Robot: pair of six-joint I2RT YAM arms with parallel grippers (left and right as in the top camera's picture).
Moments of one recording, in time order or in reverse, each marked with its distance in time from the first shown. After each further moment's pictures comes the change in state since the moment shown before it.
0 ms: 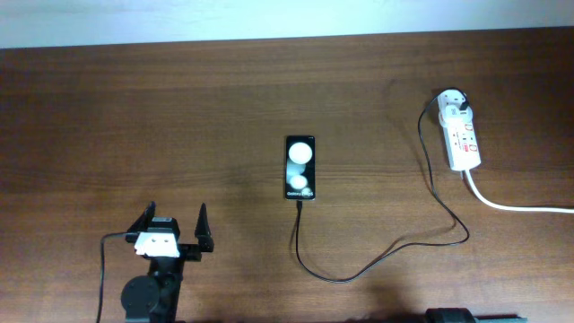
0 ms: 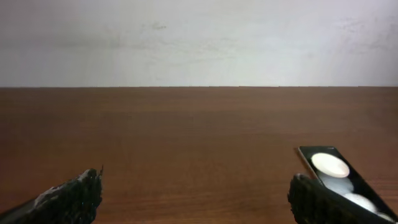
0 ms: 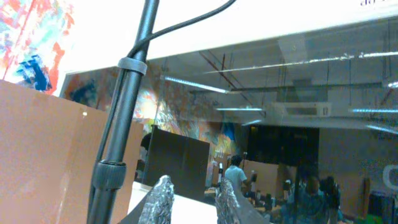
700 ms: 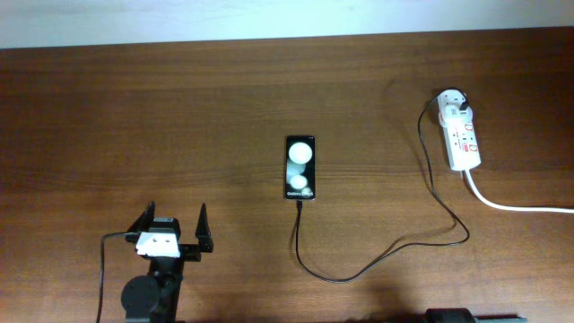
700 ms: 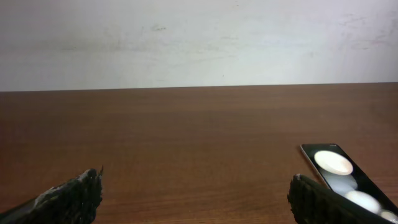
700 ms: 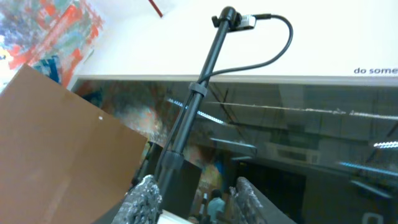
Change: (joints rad) left arm 0.000 0.000 0.000 0.000 0.000 0.022; right arm 0.005 -0.221 0.064 -0.139 -0.010 -0.093
